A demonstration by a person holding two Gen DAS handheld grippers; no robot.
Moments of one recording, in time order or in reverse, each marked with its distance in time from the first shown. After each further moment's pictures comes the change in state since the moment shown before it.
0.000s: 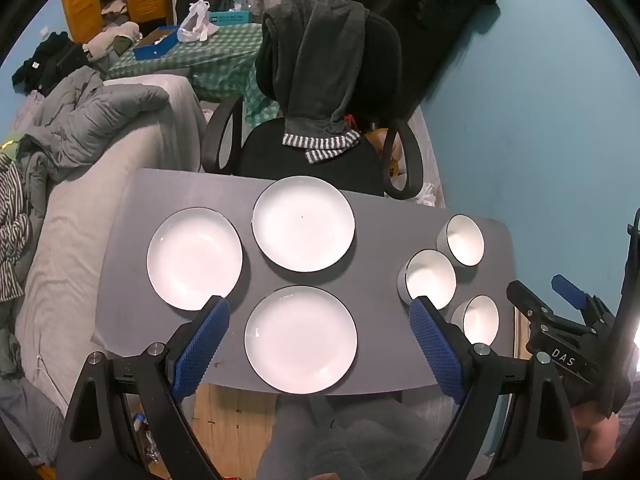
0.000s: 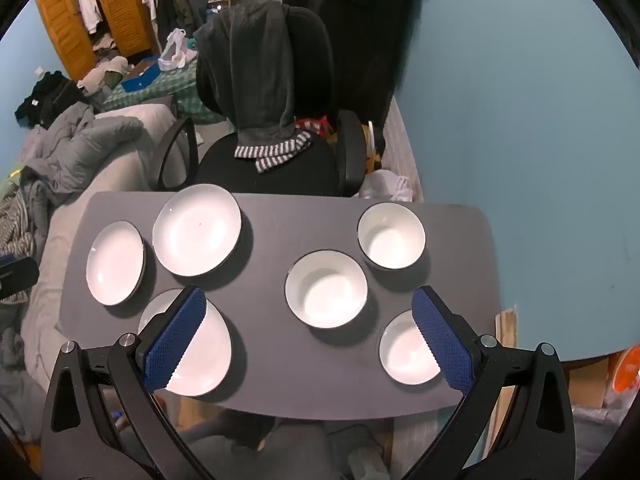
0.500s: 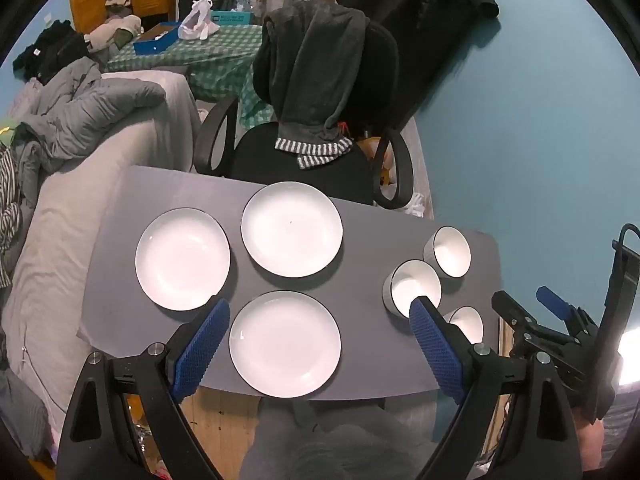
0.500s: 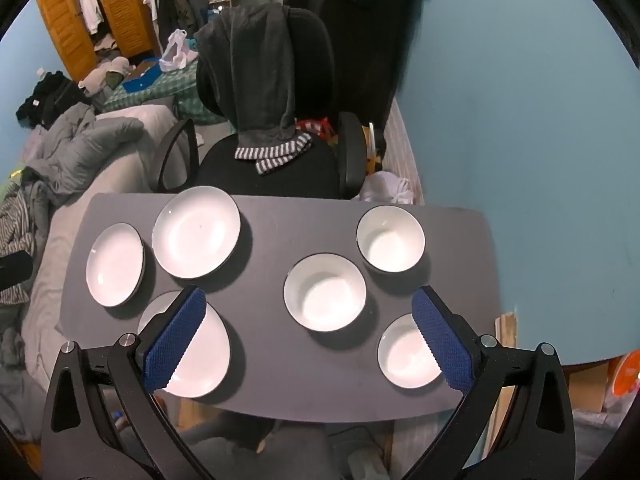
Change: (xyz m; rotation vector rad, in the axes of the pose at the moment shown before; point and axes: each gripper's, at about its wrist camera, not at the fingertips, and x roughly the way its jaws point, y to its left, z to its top) left arm -0.004 -0.007 0.010 -0.041 -0.008 -0.046; right arm 0.001 -0.004 0.003 0.002 0.002 0.000
